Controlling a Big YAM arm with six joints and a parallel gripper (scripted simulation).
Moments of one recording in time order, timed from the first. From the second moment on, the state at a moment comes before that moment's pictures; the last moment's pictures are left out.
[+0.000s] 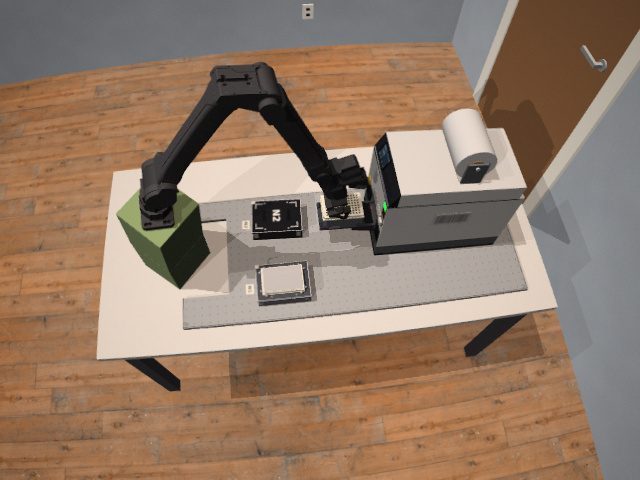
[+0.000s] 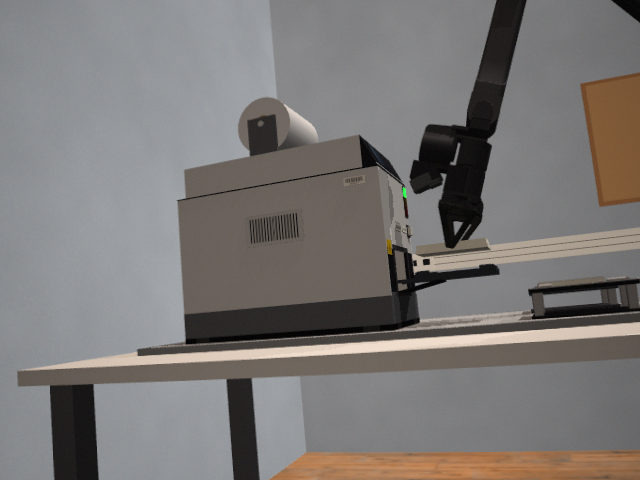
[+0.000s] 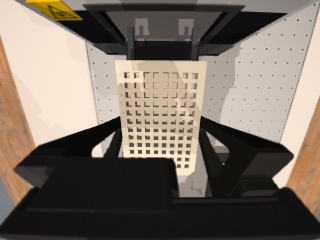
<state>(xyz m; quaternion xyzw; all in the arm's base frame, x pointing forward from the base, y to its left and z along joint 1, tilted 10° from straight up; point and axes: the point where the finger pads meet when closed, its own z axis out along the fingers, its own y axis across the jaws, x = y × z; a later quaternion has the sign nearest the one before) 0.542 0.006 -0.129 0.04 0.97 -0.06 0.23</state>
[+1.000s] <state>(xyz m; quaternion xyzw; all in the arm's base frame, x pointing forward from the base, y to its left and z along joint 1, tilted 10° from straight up) 0.539 0.005 -0.136 0.03 0.97 -0.06 0.22</state>
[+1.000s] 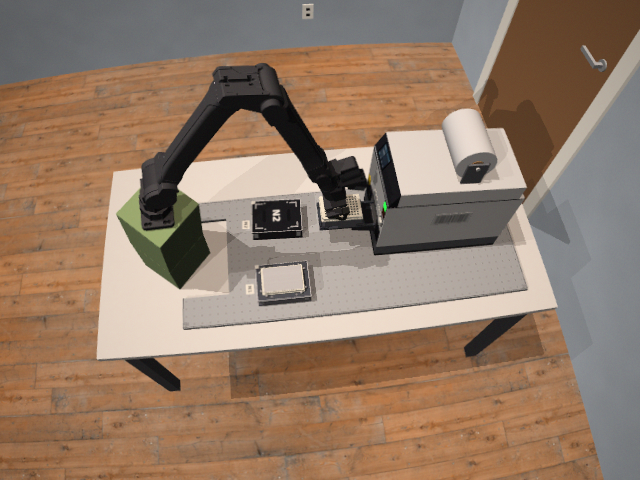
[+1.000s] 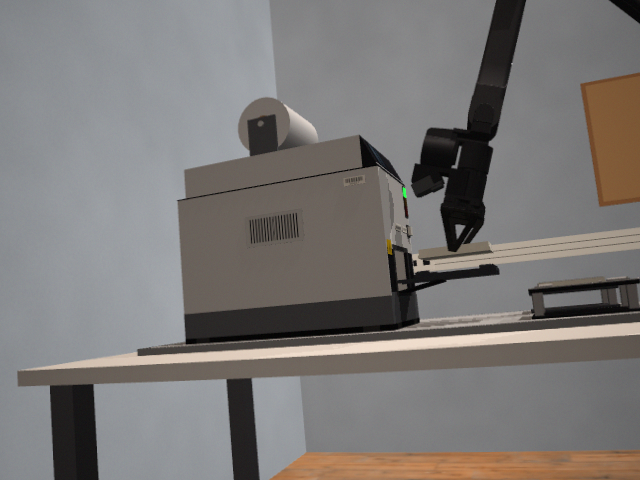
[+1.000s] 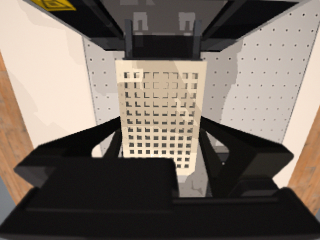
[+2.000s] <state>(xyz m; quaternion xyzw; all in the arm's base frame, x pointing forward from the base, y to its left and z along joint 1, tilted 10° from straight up) 0.541 0.005 -0.133 0.04 0.97 -0.06 0.23</state>
